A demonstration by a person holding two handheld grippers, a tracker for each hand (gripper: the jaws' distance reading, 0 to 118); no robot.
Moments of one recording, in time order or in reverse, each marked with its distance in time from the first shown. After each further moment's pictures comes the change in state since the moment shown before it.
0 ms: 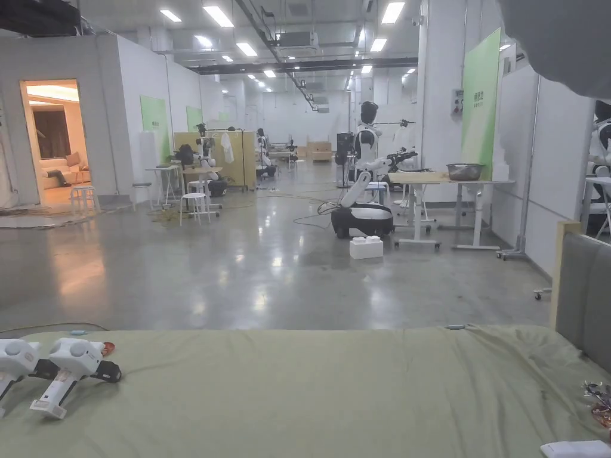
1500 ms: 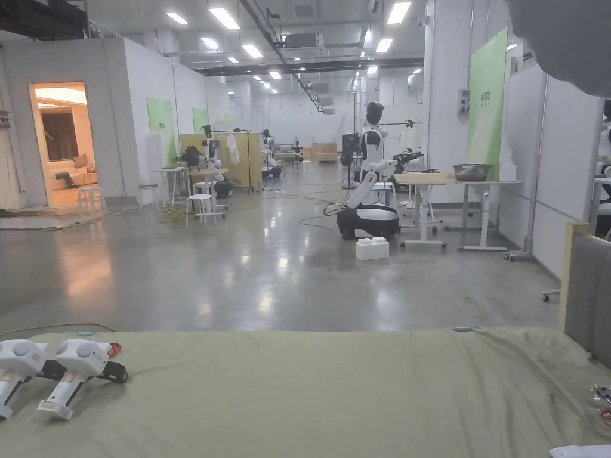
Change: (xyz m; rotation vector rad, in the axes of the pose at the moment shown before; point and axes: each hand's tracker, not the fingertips) left arm 0.011 0.010 0.005 0.048 -0.009 -0.008; right arm -0.010 -0.023 0.016 0.301 0.177 0.415
